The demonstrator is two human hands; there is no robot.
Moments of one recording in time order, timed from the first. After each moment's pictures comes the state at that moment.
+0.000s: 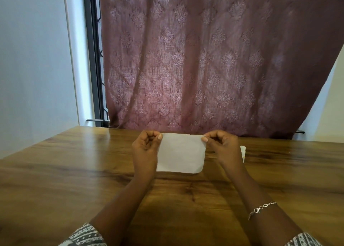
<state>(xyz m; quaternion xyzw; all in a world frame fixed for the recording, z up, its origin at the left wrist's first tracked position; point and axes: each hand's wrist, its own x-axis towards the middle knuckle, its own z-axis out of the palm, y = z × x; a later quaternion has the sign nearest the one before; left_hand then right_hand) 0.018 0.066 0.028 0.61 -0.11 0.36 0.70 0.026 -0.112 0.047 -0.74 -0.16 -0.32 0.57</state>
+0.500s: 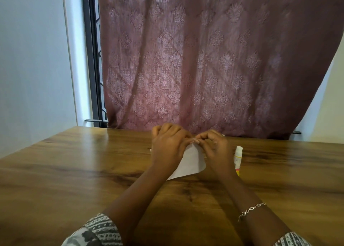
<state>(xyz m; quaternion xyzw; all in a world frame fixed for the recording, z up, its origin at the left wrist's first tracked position) 0.025 0.036 0.047 0.79 -0.22 0.54 0.20 0.023 -0.103 0.043 -0.77 -0.23 -0.41 0.43</state>
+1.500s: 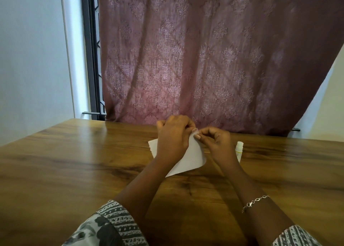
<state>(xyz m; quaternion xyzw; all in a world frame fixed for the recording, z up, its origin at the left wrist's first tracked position) 0.030 0.023 0.052 0.79 -0.22 0.47 0.33 0.033 -0.110 0.042 -0.76 -0.21 -0.28 0.54</state>
